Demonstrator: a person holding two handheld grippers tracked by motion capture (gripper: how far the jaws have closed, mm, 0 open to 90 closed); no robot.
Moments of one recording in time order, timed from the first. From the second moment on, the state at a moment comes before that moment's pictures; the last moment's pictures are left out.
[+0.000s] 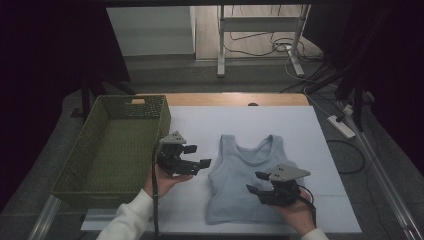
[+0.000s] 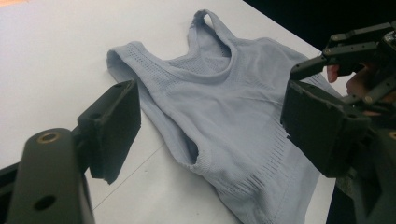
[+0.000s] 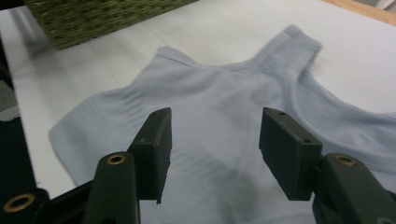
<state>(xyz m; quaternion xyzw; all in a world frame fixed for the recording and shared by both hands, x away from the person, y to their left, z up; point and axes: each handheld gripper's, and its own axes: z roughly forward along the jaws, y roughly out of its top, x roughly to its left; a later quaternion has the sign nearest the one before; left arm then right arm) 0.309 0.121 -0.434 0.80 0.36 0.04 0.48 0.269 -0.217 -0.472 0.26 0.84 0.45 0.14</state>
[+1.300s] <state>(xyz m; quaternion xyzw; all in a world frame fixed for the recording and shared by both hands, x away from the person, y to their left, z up) 0.310 0.119 -0.435 0.80 0.36 0.04 0.48 0.255 -0.181 -0.481 0.21 0.86 0.44 0.12</state>
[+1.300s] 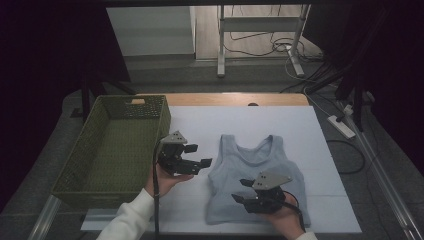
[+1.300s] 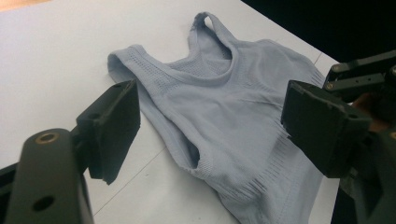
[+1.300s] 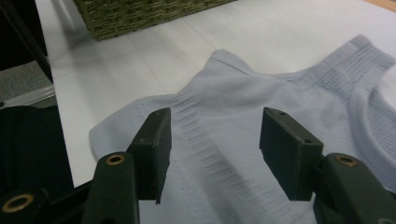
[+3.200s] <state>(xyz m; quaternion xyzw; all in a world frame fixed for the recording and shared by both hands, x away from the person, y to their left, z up) 0.309 0.120 -0.435 0.80 0.36 0.05 0.48 0.227 -0.091 -0.526 0.11 0.93 0.35 0.04</state>
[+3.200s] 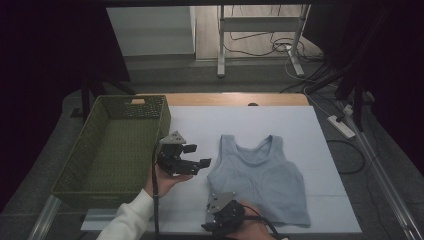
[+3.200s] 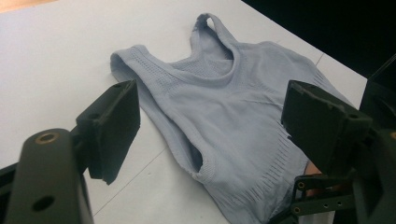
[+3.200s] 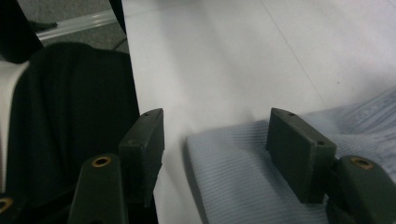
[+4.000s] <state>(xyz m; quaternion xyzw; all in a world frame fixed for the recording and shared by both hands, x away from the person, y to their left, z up) 0.308 0.119 -0.436 0.80 0.36 0.05 0.48 0.229 -0.097 -0.521 0.09 0.94 0.31 0.13</state>
